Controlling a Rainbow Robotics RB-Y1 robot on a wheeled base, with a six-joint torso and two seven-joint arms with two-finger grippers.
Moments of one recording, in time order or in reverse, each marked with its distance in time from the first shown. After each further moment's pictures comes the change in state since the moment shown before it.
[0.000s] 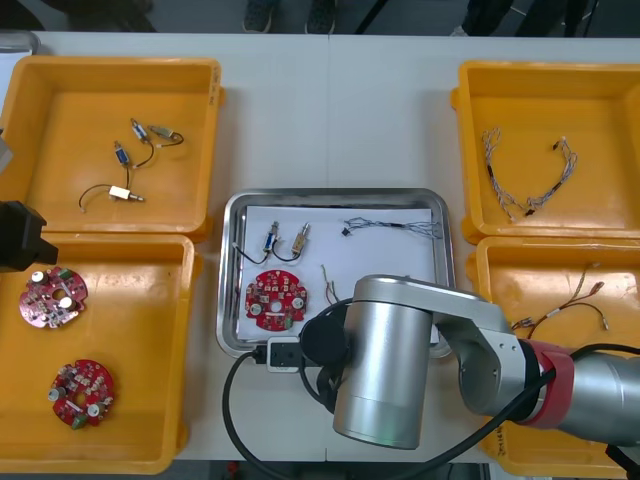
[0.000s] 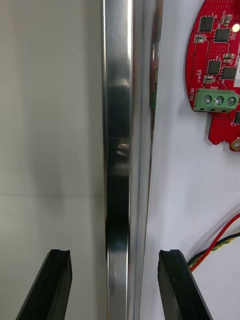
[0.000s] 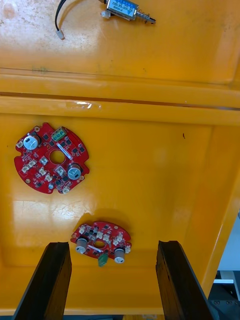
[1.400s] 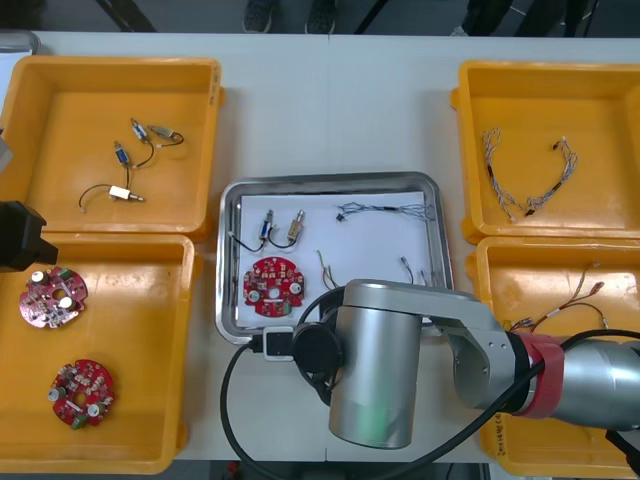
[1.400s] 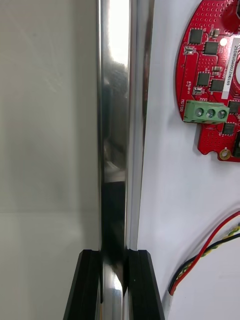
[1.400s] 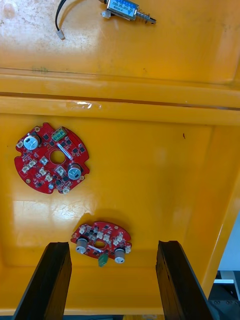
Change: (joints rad) right arm -0.073 -0.014 0.068 0.032 0.076 -0.062 0.000; left arm 0.000 0.000 0.000 0.000 0.000 0.000 -0.001
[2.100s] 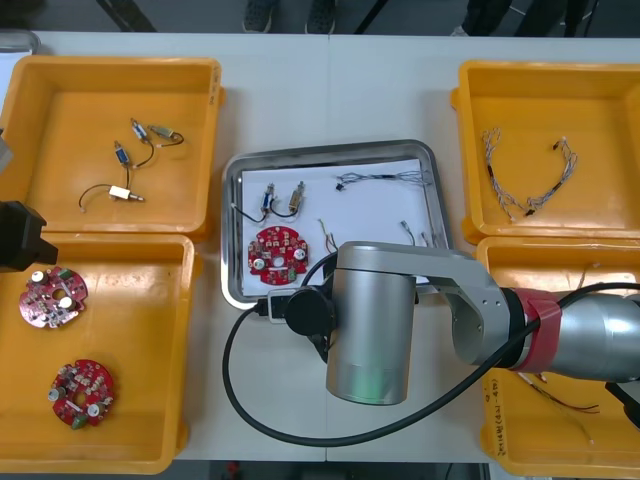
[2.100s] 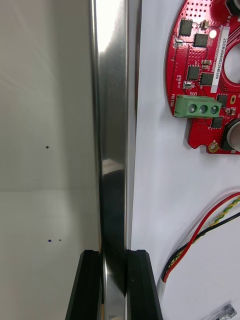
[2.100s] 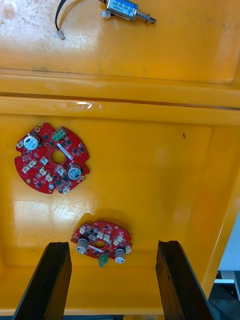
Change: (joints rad) right arm -0.134 -0.021 0.009 0.060 -0.030 -0.001 -0.006; left arm 0.000 0.000 0.000 0.000 0.000 0.000 -0.003
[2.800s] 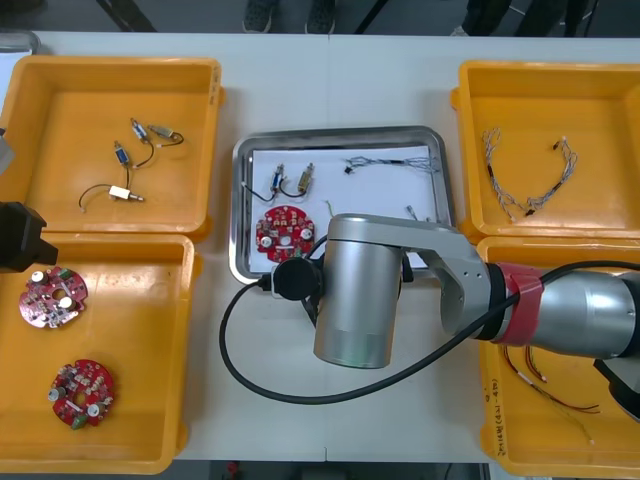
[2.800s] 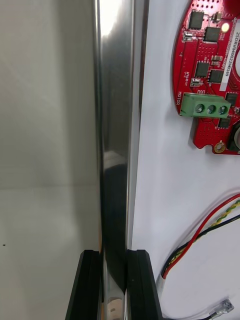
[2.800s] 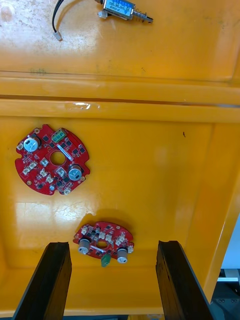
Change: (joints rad) right arm -0.065 0.029 -0.010 0.118 -0.027 -0.003 -0.006; left arm 0.000 0.000 0.000 0.000 0.000 0.000 -0.020
